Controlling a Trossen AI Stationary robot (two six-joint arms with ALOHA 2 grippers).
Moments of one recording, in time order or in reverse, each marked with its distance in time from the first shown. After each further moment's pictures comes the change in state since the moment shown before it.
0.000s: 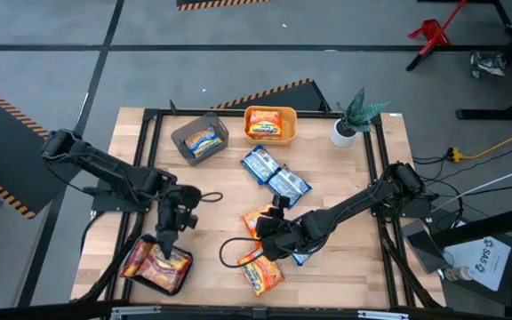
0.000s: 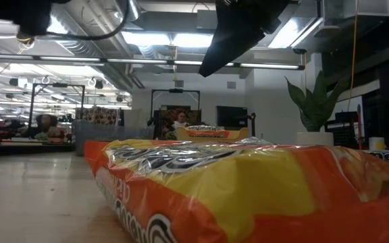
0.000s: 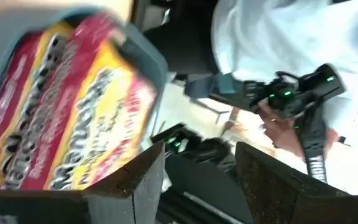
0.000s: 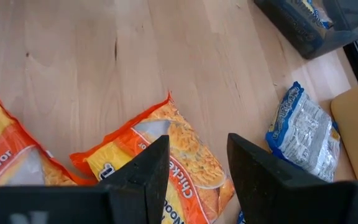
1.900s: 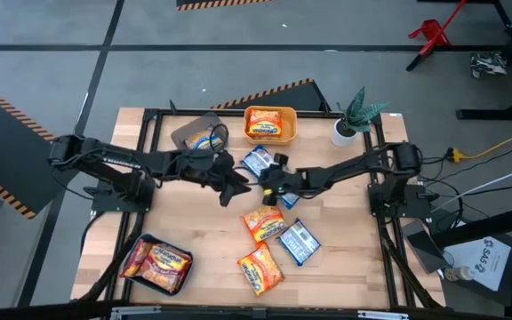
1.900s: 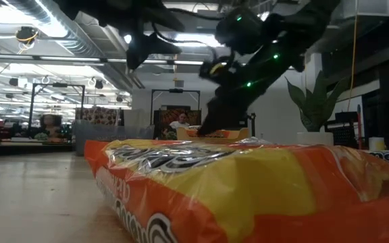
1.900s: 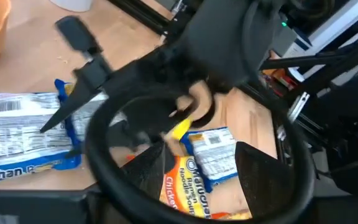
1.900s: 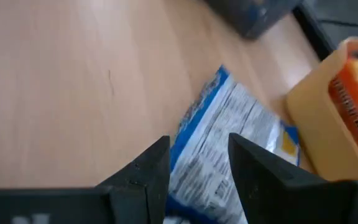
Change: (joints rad) left arm 0.274 0.137 0.144 0.515 -1.027 0.367; right arm -0.437 -0.077 -0.515 0.769 -0.178 -0.434
